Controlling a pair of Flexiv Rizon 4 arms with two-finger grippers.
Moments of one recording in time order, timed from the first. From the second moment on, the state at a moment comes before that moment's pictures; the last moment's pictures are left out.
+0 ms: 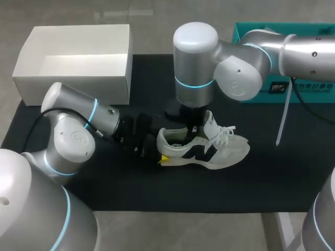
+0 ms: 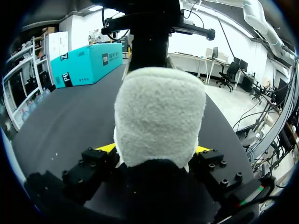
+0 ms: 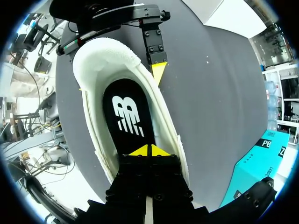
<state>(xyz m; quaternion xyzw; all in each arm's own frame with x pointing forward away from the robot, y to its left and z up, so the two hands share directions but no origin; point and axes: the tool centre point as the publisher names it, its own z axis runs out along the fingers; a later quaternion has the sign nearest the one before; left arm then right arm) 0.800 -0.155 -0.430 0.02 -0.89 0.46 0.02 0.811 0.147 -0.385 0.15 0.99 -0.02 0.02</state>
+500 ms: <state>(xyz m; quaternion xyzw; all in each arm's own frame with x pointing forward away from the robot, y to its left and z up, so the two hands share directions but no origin) 0.800 -0.155 -0.430 0.02 -0.89 0.46 0.02 0.804 0.145 -0.385 0.15 0.99 -0.02 0.01</state>
